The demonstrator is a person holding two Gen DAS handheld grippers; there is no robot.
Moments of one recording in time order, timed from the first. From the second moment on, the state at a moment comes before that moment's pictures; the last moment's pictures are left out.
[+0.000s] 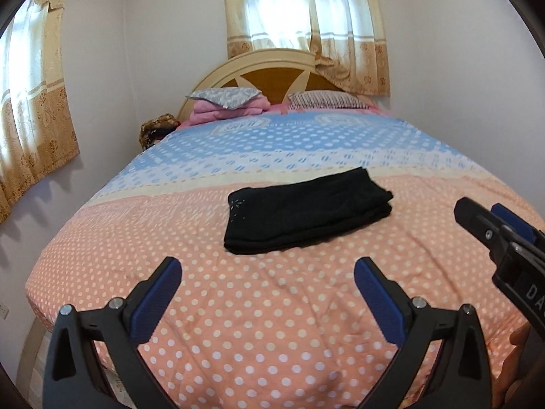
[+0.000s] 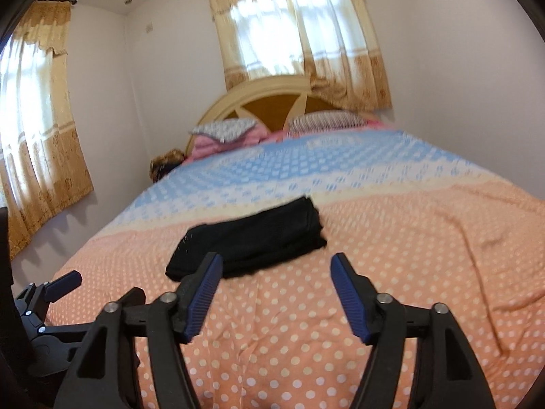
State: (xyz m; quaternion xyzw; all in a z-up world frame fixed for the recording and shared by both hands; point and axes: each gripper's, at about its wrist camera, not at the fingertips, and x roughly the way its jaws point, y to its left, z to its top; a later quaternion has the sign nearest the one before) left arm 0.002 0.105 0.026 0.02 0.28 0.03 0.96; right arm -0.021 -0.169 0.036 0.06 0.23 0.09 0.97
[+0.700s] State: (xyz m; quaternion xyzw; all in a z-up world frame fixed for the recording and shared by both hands) left arm -0.004 0.097 0.024 0.02 0.28 0.02 0.96; right arm -0.039 -0.177 0.043 0.07 0.21 0.08 0.97
